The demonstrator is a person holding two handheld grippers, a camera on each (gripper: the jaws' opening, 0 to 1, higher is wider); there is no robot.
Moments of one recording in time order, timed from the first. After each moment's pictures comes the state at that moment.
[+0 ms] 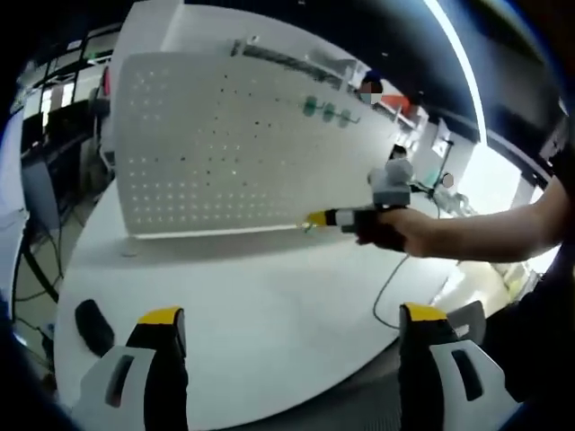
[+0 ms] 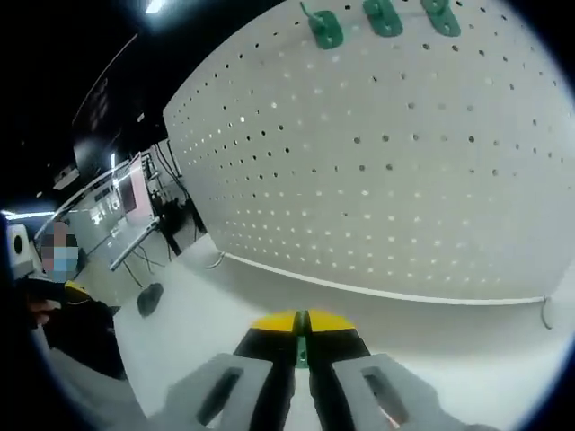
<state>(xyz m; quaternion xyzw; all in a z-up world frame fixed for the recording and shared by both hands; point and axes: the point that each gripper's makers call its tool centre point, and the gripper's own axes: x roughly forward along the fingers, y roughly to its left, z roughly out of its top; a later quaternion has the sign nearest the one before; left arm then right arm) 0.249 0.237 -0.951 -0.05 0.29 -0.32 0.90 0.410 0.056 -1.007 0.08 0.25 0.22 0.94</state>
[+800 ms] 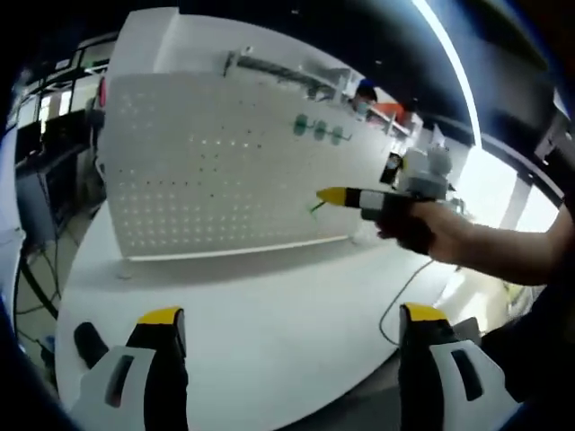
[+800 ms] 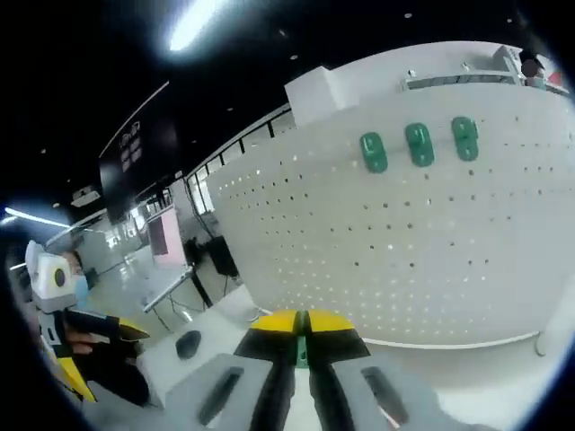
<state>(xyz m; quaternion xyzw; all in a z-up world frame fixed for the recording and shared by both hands) 0.266 0.215 -0.926 -0.05 0.27 -0.34 0.90 0.385 0.075 -0.895 0.10 0.14 0.25 0.95</state>
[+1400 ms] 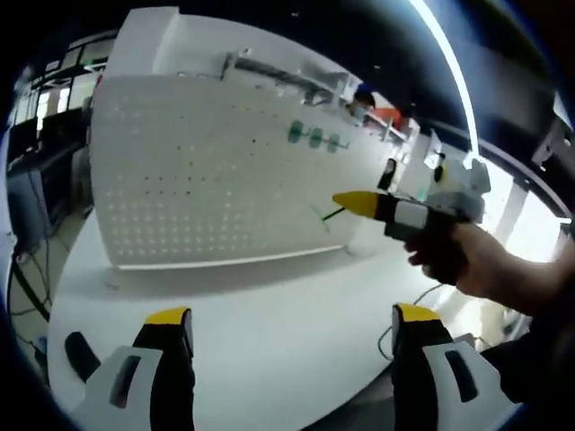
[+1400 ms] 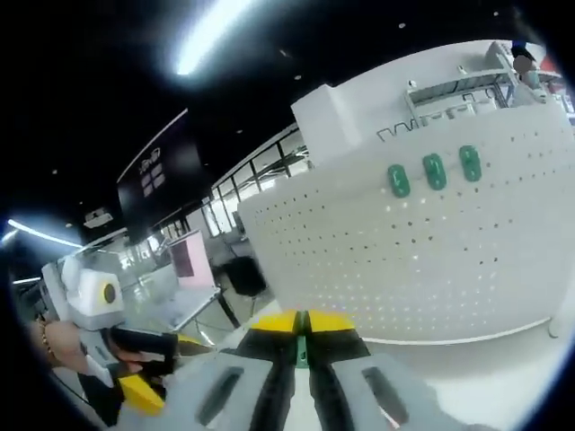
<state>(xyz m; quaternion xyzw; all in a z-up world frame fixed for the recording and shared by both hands) 0.276 0.194 -0.918 -0.06 0.27 -0.34 0.90 0.333 0.105 -0.864 0.15 0.10 0.28 0.94</state>
